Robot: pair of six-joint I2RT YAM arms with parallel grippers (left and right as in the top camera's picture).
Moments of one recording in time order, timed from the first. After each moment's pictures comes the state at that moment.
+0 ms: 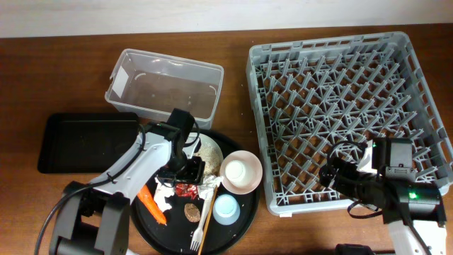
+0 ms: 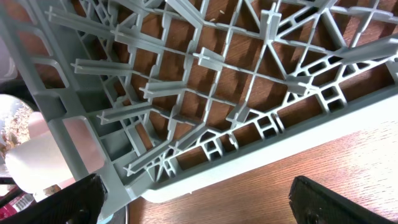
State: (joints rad) left arm -0.36 1.69 1.03 -0.97 0.21 -0.16; right arm -0.10 0.91 0.88 -1.17 -0.19 0.41
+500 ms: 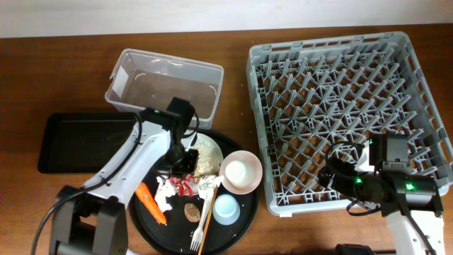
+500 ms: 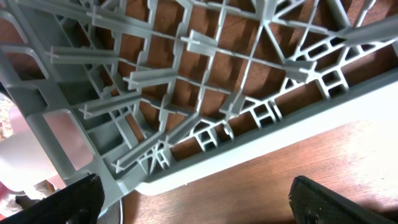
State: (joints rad) left arm -0.36 1.69 1.21 -1.21 0.11 -0.16; right arm -0.10 0.96 0.88 -1.19 -0.19 0.41
